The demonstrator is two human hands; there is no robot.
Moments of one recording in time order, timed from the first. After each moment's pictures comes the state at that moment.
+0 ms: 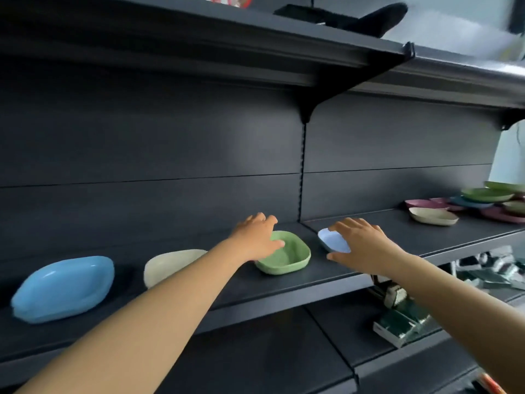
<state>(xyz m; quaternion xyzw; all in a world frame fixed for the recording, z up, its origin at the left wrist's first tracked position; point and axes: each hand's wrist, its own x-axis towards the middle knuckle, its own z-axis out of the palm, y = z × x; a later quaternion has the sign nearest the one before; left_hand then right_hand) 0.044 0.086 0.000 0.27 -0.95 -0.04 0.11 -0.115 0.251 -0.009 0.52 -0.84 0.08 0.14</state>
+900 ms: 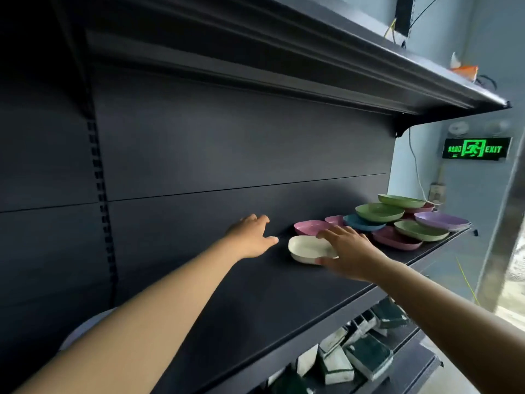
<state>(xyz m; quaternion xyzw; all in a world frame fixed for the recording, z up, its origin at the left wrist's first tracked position) -0.475 0.166 0.016 0.21 -0.97 -0.10 0.12 -0.601 0.351 -0.010 0.44 -0.88 0.08 0.15</state>
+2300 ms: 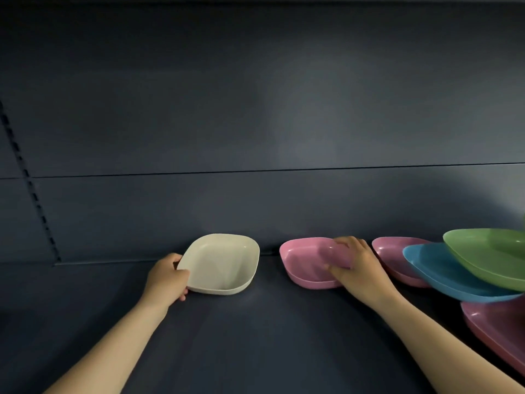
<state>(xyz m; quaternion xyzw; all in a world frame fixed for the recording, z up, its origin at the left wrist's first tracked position) -0.623 0.102 -0.114 0.60 -0.63 -0.32 0.38 -0.922 0.235 -0.109 0.50 -0.76 0.40 -0.06</state>
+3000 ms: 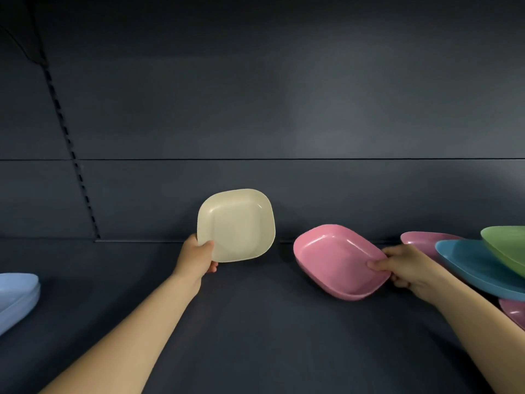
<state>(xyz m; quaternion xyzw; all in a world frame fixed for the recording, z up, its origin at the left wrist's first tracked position) -0.621 0.106 -0.109 0.53 -0.54 -0.46 0.47 -0.943 0.242 -0.097 0.38 -0.76 0.43 -0.31</state>
